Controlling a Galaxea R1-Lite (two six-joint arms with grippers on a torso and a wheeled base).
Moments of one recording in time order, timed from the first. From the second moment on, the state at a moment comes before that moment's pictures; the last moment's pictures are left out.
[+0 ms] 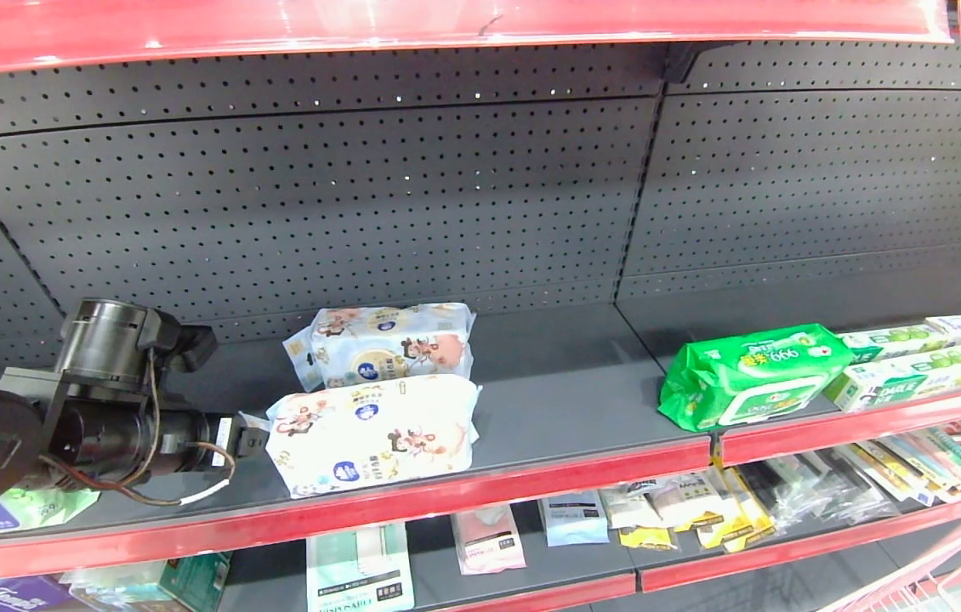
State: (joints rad) left arm -0.13 1.68 -0.70 -0.12 0.06 -0.06; right arm 0.00 0.00 0.00 0.00 0.04 0.01
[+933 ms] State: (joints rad) left arm -0.15 1.70 -0.71 -0.13 0.06 -0.06; right arm 0.00 0.00 0.00 0.00 0.04 0.01
